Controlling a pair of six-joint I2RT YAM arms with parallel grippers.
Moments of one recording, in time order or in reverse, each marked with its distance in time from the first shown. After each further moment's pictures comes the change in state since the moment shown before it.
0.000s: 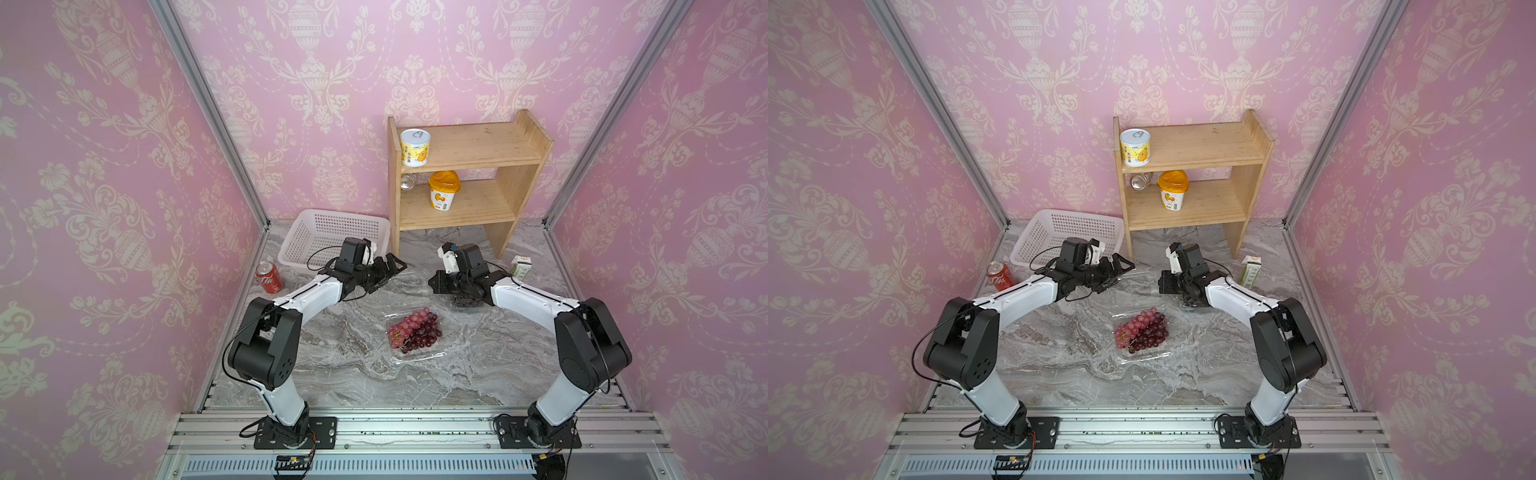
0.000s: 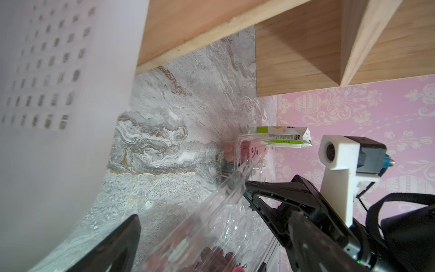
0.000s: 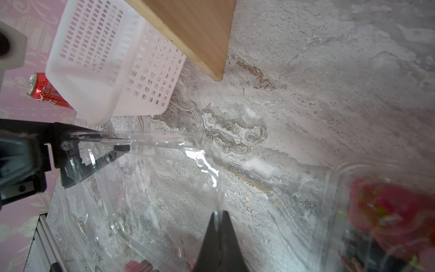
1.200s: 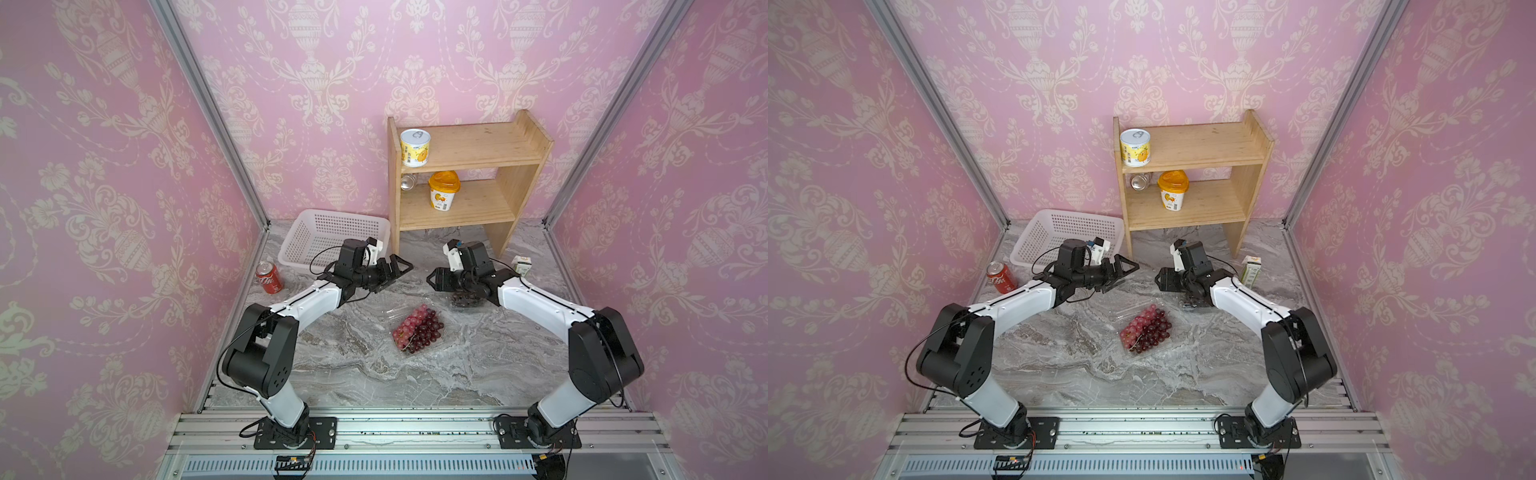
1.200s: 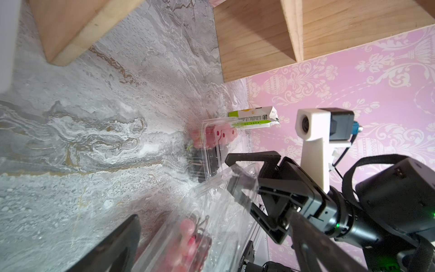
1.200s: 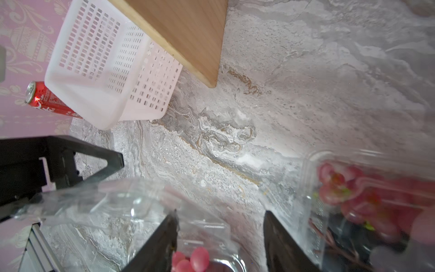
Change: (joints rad) left arm -0.024 -0.061 -0.061 0.122 0.111 -0.007; right arm 0.000 -0.120 -0.020 -0.099 0.072 -0.002
